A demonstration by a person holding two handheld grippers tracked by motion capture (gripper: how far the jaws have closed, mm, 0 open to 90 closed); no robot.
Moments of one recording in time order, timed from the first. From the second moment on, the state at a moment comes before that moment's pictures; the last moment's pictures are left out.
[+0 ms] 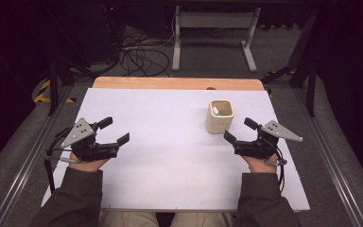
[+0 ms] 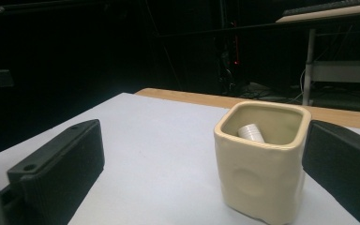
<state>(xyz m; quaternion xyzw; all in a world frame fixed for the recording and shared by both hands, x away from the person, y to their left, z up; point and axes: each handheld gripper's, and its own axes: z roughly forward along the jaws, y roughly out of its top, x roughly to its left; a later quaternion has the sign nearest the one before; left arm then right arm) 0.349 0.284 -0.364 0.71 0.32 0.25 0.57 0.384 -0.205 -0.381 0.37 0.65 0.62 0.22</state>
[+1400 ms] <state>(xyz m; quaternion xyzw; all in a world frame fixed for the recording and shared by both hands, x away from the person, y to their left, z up) 0.346 0.293 -0.364 0.71 0.33 0.26 0.56 0.365 -0.248 -0.364 0.36 0.64 0.64 0.24</state>
